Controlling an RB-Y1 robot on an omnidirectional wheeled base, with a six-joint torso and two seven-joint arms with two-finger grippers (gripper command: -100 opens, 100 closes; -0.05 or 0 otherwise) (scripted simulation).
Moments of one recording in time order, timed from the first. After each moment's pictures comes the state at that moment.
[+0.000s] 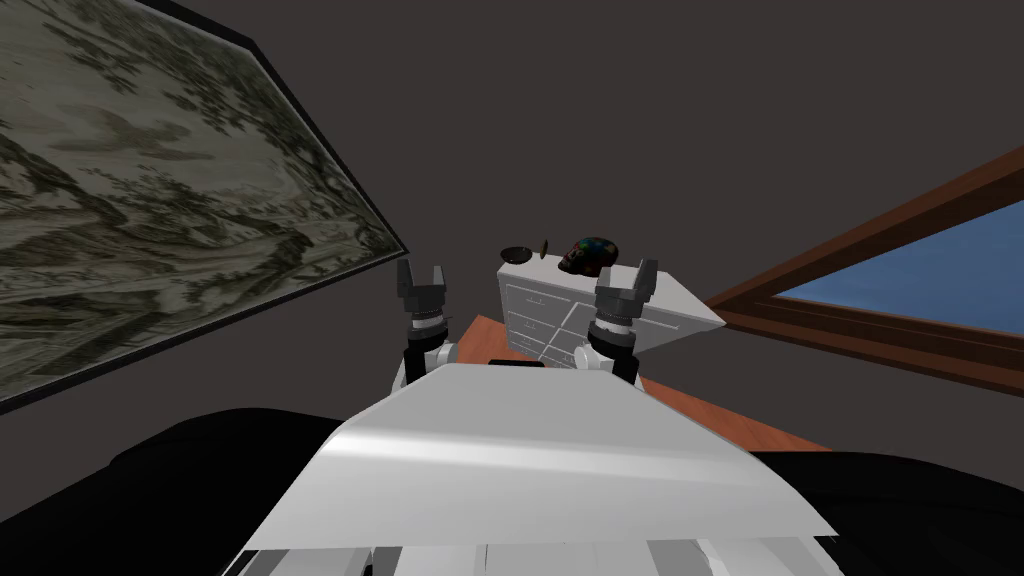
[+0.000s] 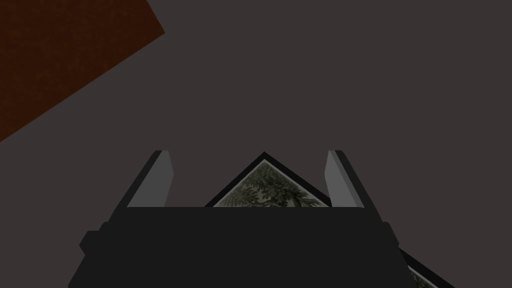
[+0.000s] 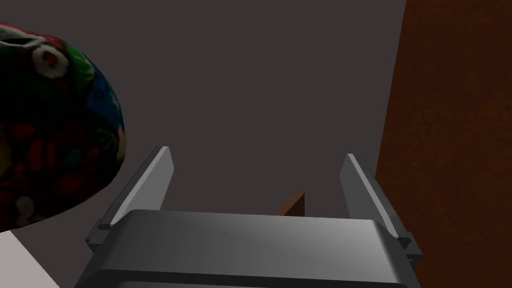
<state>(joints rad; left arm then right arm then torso) 0.50 0.05 -0.03 -2.33 0.02 -0.59 0.09 0.49 0.02 0.07 -2.32 0.00 -0.61 0.07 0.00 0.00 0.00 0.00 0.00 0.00</state>
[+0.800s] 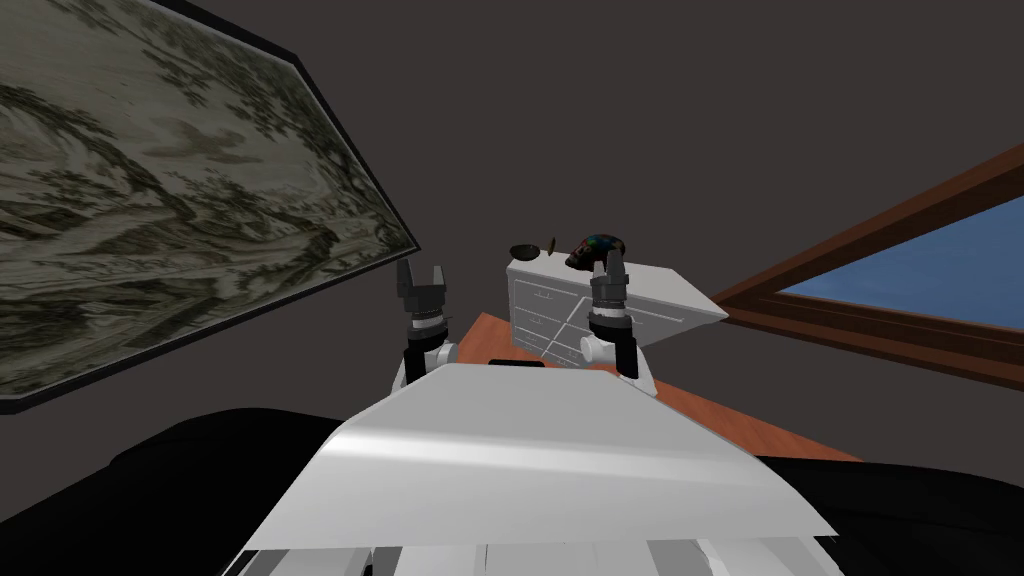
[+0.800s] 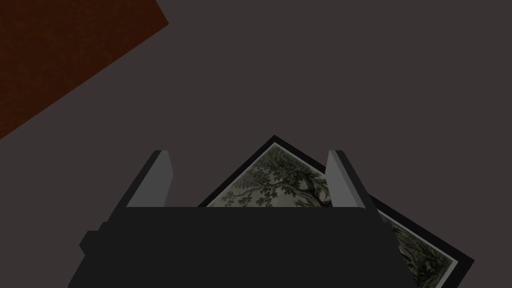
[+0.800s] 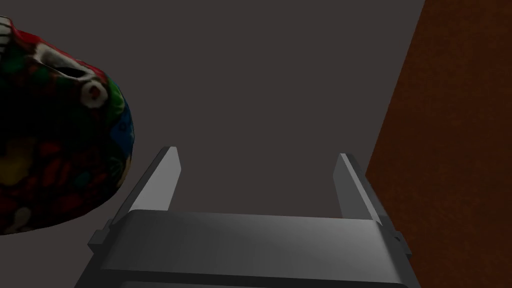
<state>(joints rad) 0.50 0.05 -0.03 -2.33 0.02 -0.59 0.09 0.35 -0.11 0.01 -2.28 0.02 -0.41 0.23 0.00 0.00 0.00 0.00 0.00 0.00</state>
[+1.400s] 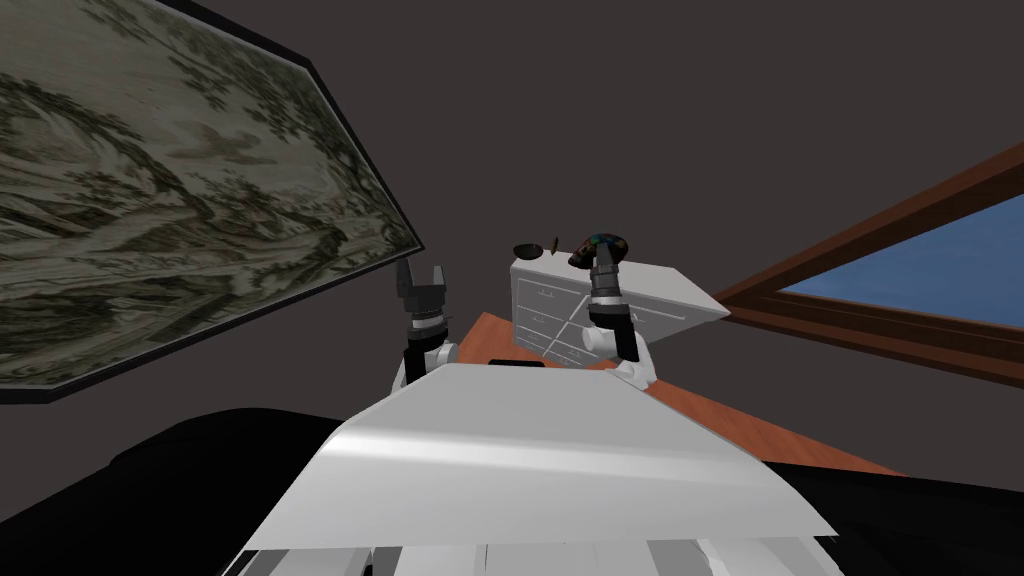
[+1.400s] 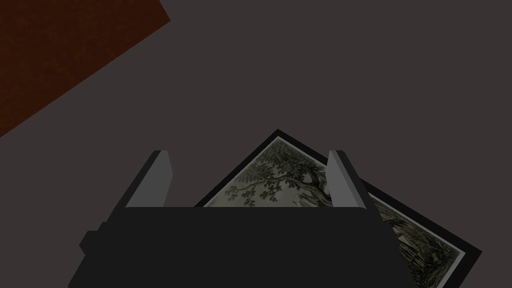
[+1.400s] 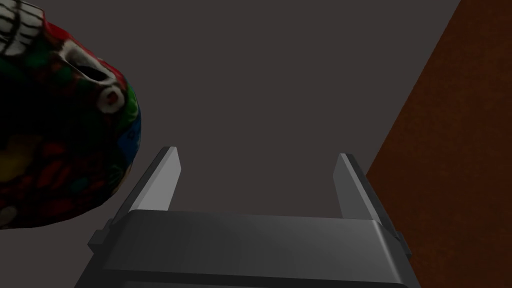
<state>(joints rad) 0.50 0.05 -0.03 -2.33 0.02 -0.59 0.09 0.24 -0.14 -0.03 -2.26 0.04 -0.23 0.35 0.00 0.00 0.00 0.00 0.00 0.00</state>
